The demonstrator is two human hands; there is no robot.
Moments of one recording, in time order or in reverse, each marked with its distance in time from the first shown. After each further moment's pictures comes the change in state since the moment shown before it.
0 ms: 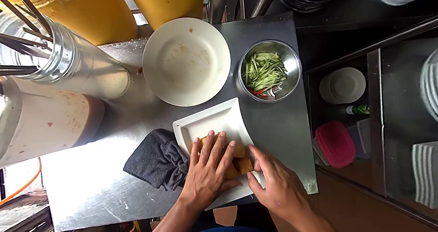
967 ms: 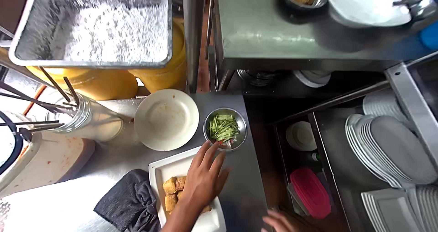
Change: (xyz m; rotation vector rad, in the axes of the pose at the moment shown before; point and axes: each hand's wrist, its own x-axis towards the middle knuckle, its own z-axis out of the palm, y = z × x) left_hand 0.141 0.038 -0.008 -0.187 0.185 -0.084; right_hand -0.058 0.081 -0.102 0.170 -0.263 0.366
